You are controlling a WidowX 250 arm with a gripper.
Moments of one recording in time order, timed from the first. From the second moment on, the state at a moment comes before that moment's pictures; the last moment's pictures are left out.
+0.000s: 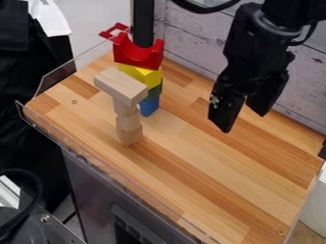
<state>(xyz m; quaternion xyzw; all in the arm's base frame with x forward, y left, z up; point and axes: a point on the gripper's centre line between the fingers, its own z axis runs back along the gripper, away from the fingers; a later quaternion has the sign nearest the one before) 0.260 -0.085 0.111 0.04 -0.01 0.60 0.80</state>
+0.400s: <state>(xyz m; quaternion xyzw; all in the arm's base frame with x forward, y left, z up) 0.251 -0.070 0.104 0.03 -0.02 0.62 0.79</state>
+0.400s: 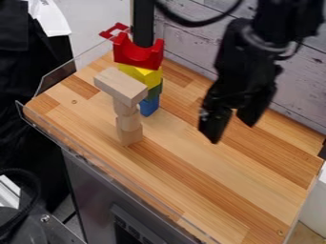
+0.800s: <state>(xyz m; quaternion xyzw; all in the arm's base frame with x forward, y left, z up) 0.245 -0.042 0.129 -0.02 -0.05 0.63 0.77</state>
